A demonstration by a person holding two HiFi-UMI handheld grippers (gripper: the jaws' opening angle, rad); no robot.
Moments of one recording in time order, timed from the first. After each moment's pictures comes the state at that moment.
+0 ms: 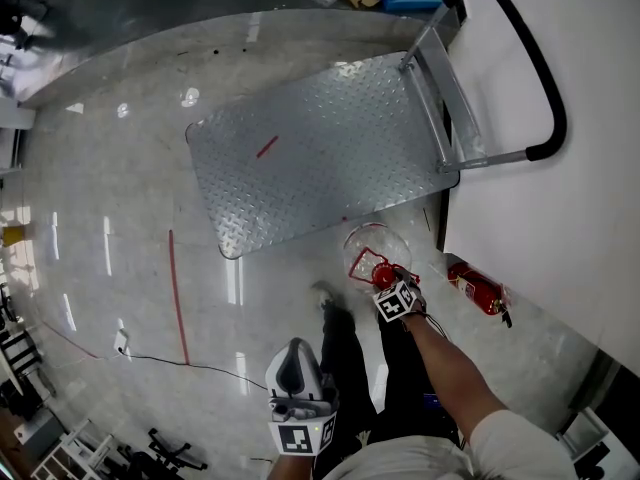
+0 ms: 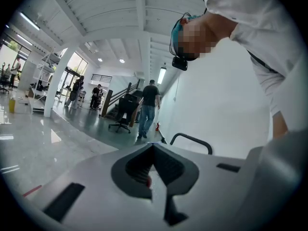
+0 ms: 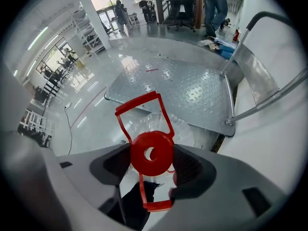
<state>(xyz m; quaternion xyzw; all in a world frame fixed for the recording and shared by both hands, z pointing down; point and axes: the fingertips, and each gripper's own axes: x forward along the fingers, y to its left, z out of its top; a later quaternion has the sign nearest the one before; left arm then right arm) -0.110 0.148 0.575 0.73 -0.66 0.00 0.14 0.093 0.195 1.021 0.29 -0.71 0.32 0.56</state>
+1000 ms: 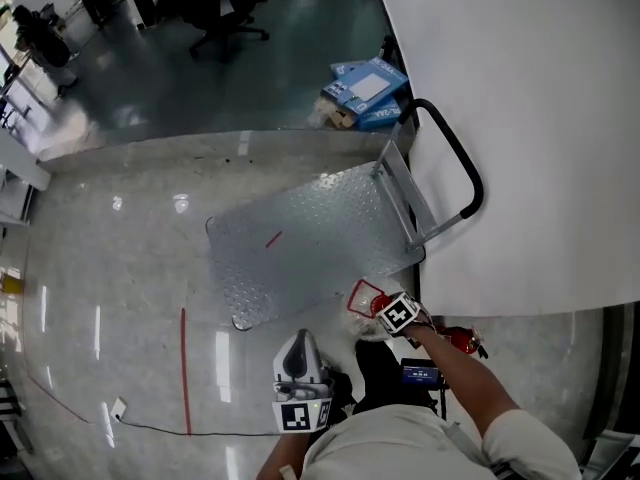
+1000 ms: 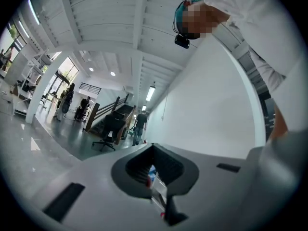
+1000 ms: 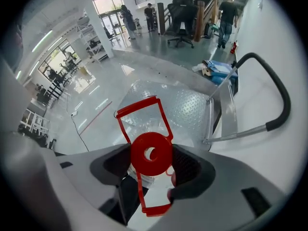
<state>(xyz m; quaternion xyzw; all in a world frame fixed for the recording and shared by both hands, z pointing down) -0.139 0.143 0.447 0.78 -0.61 -0.08 0.07 0.082 0.112 0.771 0.30 -0.73 0.30 0.54</state>
